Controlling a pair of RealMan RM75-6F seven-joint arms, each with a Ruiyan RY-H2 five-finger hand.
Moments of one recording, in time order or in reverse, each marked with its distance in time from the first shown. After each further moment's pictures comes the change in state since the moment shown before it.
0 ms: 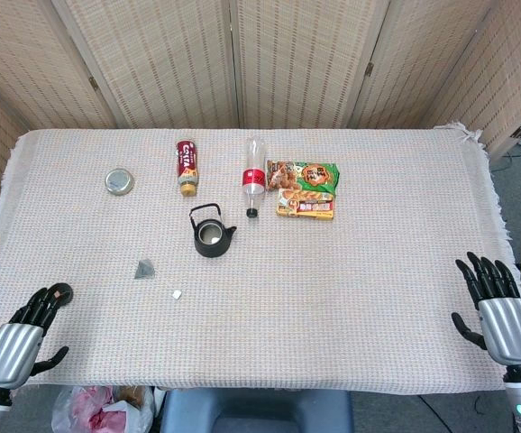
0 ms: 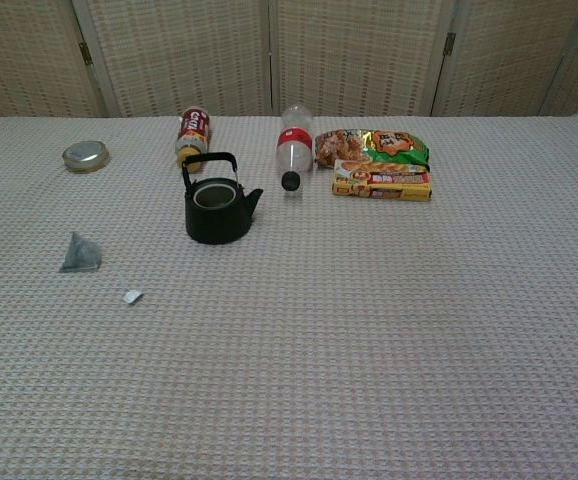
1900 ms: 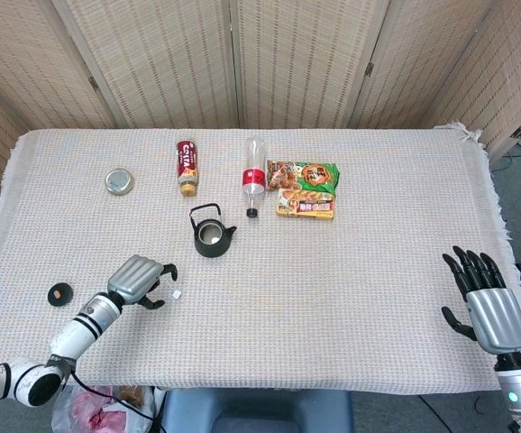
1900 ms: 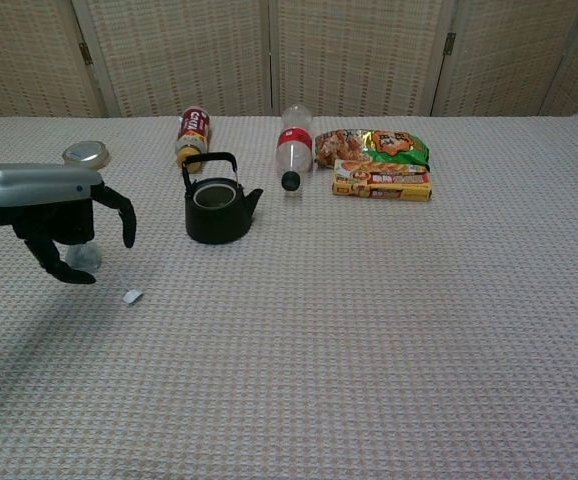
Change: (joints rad) left arm -0.608 -0.124 -0.186 -0.006 -0.399 -0.756 0.097; right arm 0.052 0.005 0.009 0.003 0.007 -0.068 0.020
